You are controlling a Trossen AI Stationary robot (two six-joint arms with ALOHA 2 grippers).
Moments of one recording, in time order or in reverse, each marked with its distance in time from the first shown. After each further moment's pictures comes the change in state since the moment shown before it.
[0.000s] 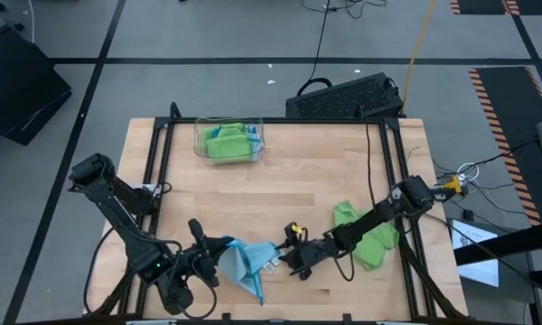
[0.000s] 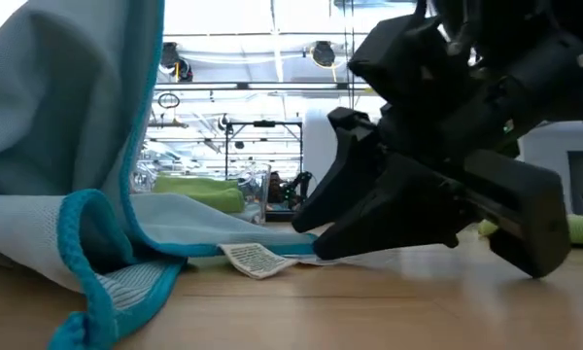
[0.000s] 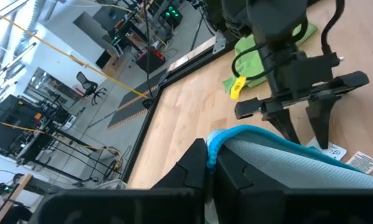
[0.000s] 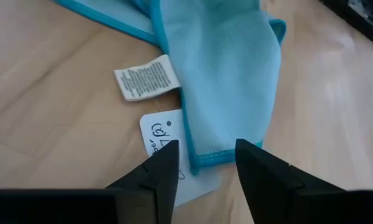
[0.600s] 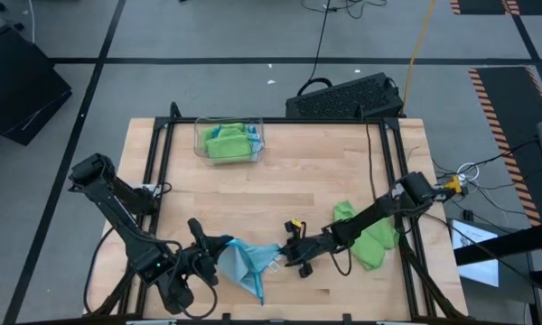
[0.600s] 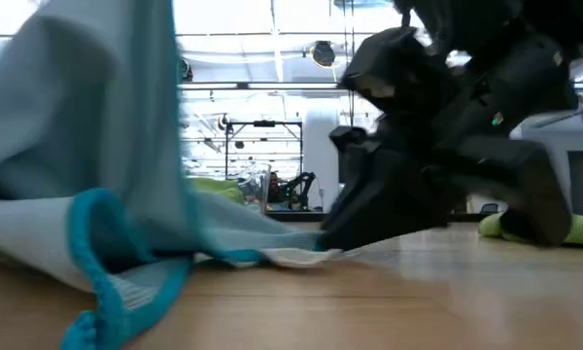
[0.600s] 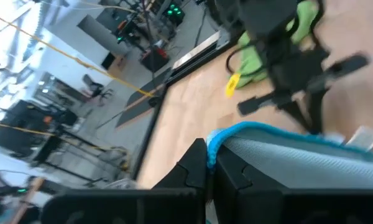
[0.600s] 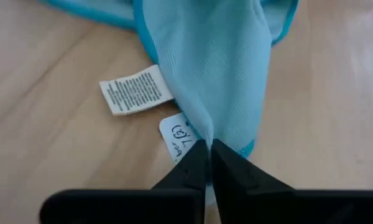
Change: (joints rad) left arm 0.007 0.000 0.000 -0.040 -0.009 0.010; right arm -0.038 -0.047 -0.005 -0.092 -0.119 0.136
